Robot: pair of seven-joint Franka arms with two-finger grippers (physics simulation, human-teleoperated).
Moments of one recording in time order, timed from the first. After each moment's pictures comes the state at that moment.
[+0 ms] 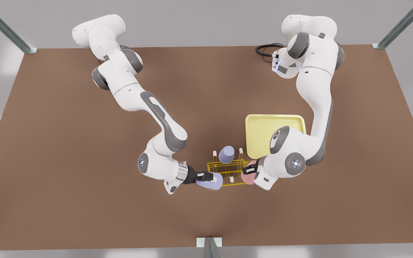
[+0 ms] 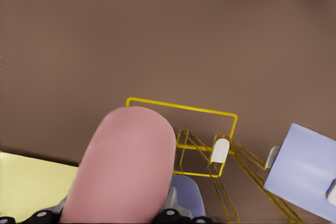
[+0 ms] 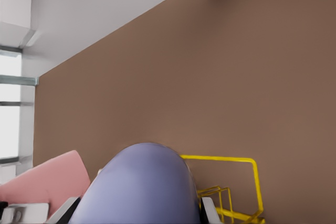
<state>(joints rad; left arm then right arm) -0.22 0.86 -0.24 -1.01 -0.10 1.76 -0.64 0.45 1.15 0.17 -0.76 0.65 2.28 0.20</state>
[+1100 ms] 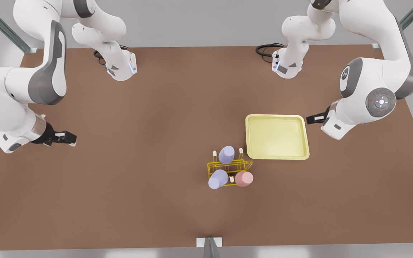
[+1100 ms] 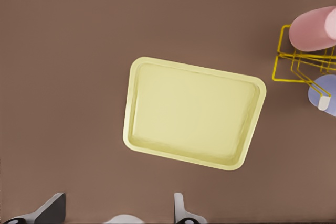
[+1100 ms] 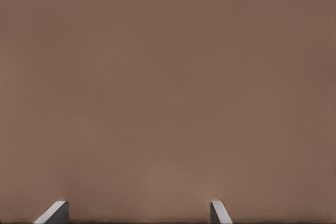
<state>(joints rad) -0.09 0.23 -0.08 -1.42 0.04 1.32 -0.30 0.23 0.24 -0.28 -1.42 0.06 1.61 -0.02</state>
